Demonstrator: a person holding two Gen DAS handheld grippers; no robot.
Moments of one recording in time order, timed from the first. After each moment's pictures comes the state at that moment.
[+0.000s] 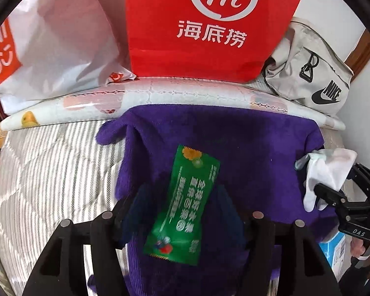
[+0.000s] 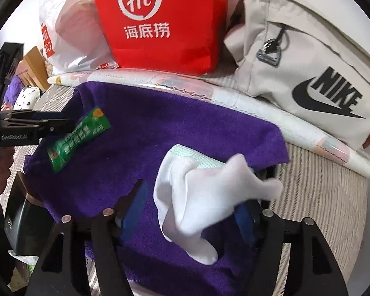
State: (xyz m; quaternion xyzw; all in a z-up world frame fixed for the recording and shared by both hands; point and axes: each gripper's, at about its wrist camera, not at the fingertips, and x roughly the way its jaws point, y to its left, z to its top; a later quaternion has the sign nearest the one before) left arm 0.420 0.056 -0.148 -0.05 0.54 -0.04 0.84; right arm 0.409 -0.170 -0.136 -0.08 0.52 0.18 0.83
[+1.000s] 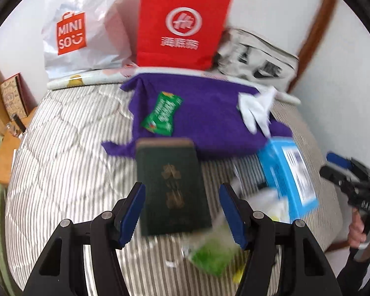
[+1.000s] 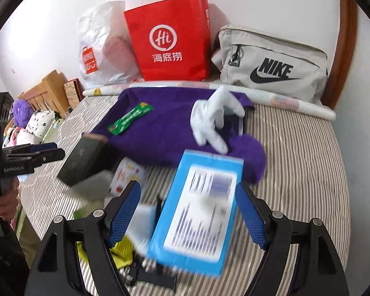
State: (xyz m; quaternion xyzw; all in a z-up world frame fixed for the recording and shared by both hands) left arm 0.195 0.047 -0.096 -0.05 0.47 -0.09 0.88; right arm 0.202 -0.204 -0.064 -0.02 0.45 0.16 0.88
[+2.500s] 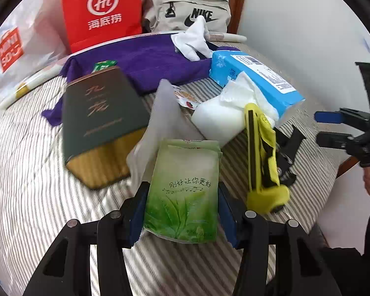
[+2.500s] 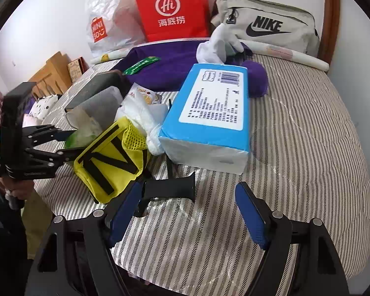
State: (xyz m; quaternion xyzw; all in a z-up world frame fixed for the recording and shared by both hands) left arm 0.134 0.017 -0.163 0.08 0.46 -0.22 0.86; right arm 0.101 -0.215 -0.126 -0.01 0.48 0.15 0.86
